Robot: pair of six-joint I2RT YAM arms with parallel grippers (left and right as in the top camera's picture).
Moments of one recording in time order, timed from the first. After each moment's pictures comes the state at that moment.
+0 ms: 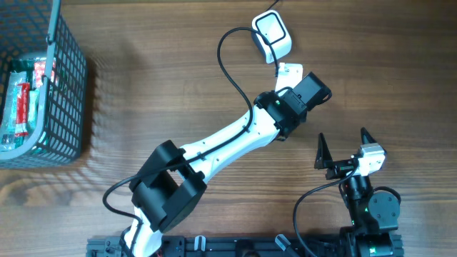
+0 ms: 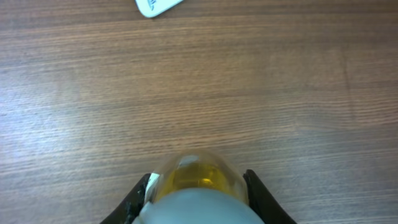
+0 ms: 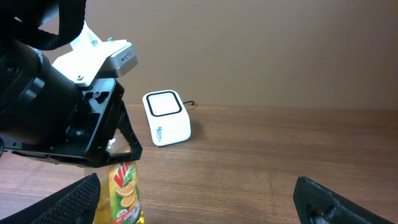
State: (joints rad) left arm -0.92 2.03 1.64 -0.62 -0.37 -0.69; right arm 0.08 0.01 0.01 0.00 -0.05 0.03
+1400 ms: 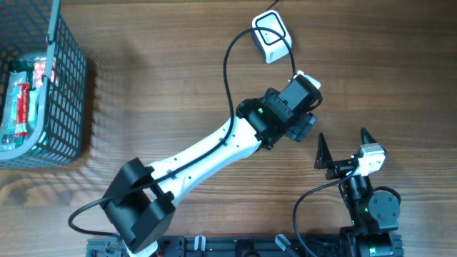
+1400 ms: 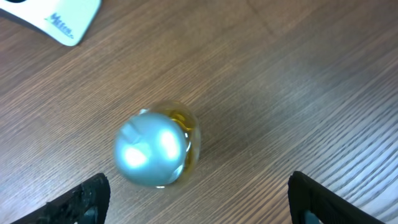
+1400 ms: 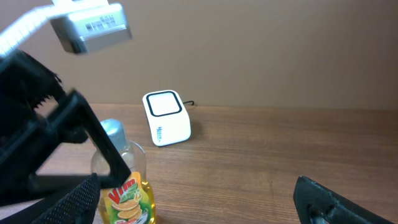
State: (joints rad) left arm -0.92 1.85 1.51 -0.60 -0.13 -0.20; right arm 0.08 0.01 0.01 0.00 -0.05 0.03
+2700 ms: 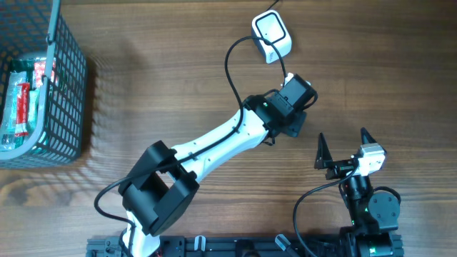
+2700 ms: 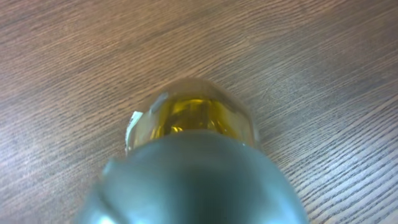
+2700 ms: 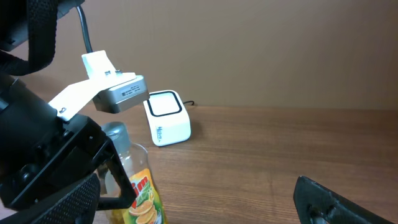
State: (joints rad) left arm -0.89 1.98 1.51 -0.58 -0.05 -0.39; right arm 0.08 0.01 0.01 0.00 -0.05 0.03
